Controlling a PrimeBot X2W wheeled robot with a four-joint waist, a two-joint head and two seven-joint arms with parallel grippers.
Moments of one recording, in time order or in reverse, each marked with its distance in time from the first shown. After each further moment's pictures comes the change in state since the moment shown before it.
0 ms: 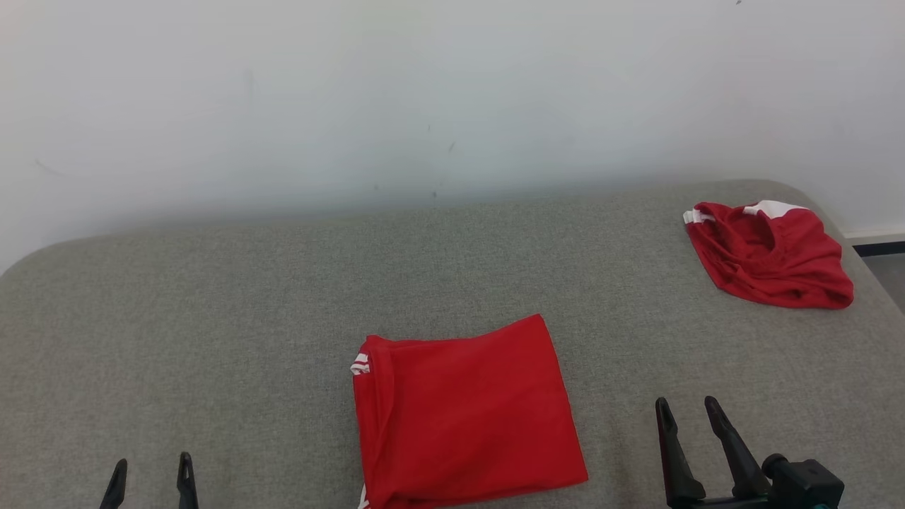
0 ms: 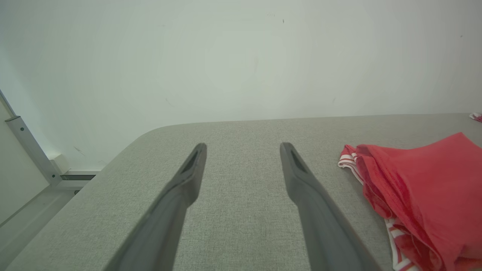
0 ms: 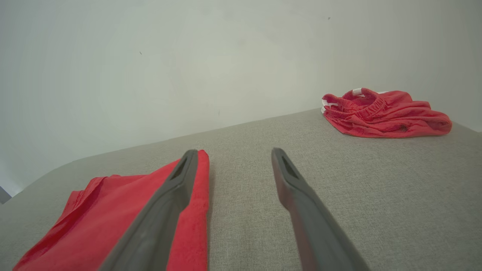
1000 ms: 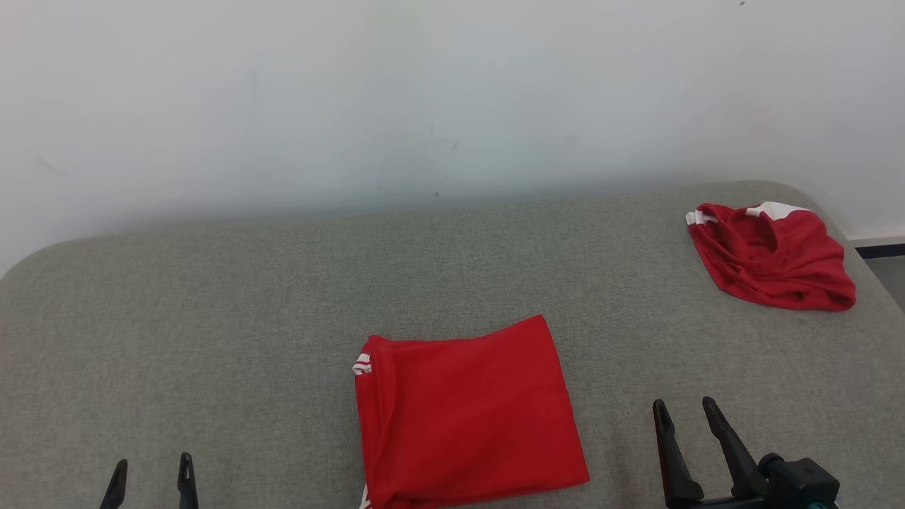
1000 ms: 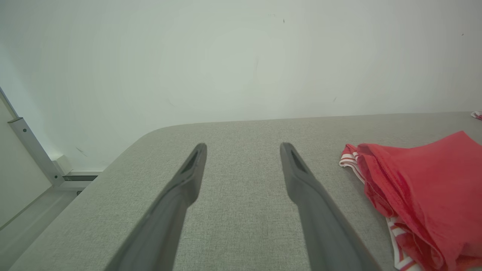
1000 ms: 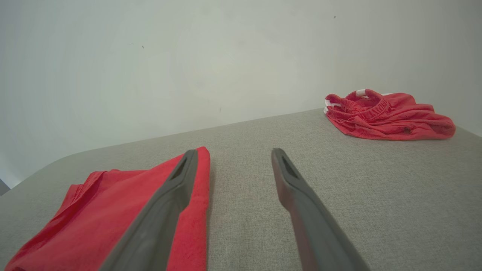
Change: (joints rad) left arm 0.000 -0.008 0.008 0.000 0.018 -0.009 0.000; right arm -0.005 -0.006 0.007 0.012 -0.019 0.000 0.000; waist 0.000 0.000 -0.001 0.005
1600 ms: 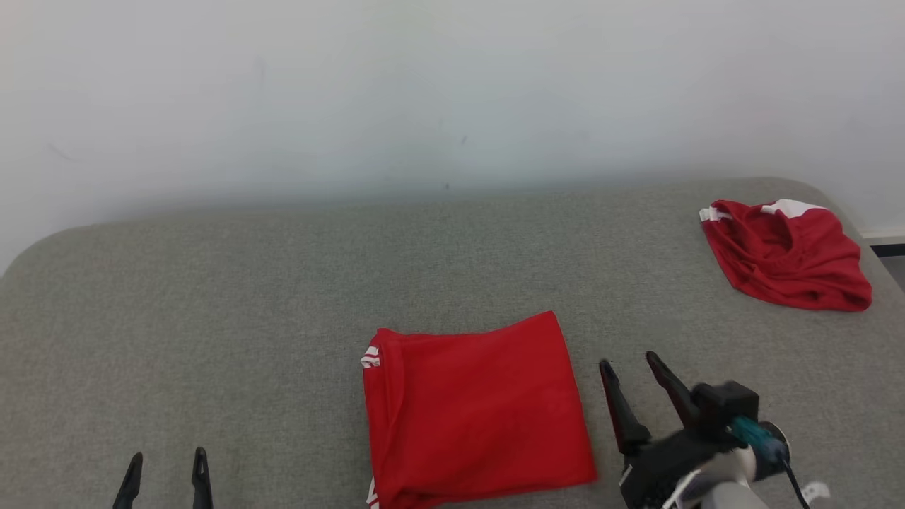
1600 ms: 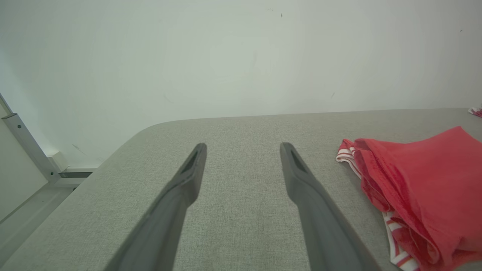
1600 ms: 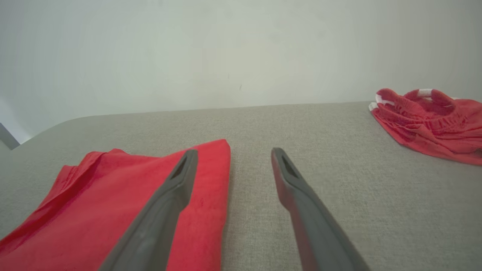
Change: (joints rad) left arm -0.008 -0.008 -0.014 0.006 0.010 -0.008 0.000; right arm -0.230 -0.020 0.102 0.234 -0.031 0.000 0.046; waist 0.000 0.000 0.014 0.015
